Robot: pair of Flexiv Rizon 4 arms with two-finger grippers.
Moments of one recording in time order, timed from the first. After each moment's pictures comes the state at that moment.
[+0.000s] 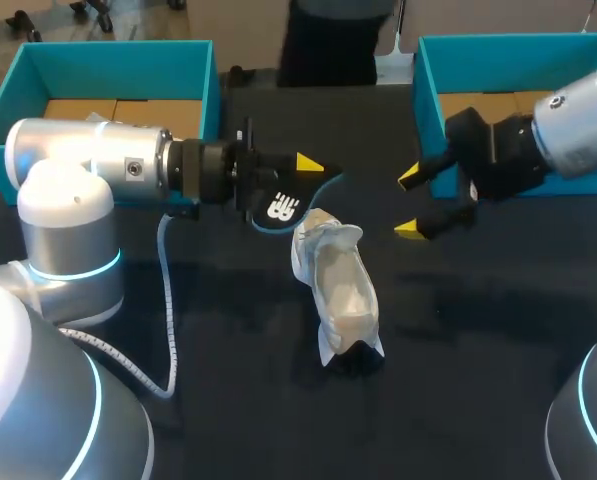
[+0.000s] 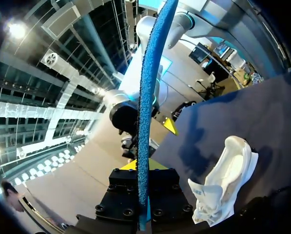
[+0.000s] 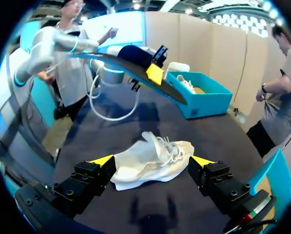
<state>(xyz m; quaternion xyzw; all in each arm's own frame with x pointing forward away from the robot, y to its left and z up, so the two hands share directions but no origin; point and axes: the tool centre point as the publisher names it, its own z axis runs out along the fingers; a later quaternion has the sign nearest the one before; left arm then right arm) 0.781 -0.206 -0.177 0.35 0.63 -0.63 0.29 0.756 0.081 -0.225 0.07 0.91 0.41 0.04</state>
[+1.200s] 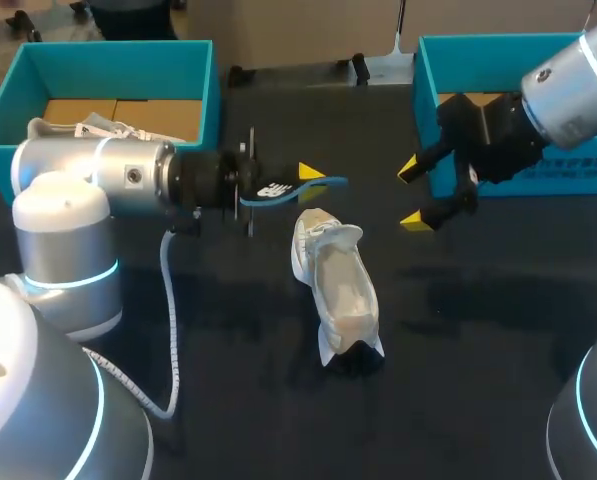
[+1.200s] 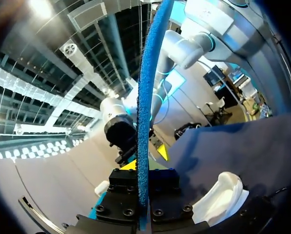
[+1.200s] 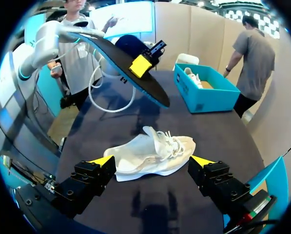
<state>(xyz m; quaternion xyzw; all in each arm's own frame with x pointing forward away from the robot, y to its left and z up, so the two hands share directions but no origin) 0.746 -0.210 -0.165 0.28 0.62 -0.70 0.21 0.763 0.078 -0.220 0.05 0.93 0.37 0.01</state>
